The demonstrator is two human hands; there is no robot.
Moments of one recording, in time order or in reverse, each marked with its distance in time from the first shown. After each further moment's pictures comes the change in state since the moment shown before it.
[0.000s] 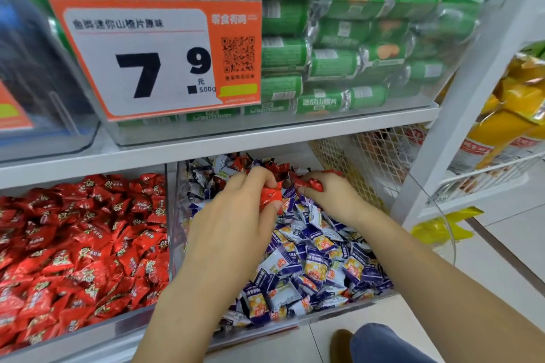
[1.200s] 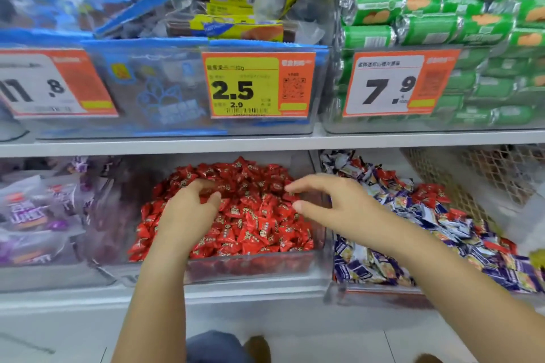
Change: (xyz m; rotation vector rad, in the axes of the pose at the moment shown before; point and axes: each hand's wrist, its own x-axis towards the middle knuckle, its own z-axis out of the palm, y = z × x) left_hand -0.077 -0.194 -0.109 -0.148 0.182 -0.583; right_hand -0.096 -0.213 0.049 0.051 -0.219 -0.481
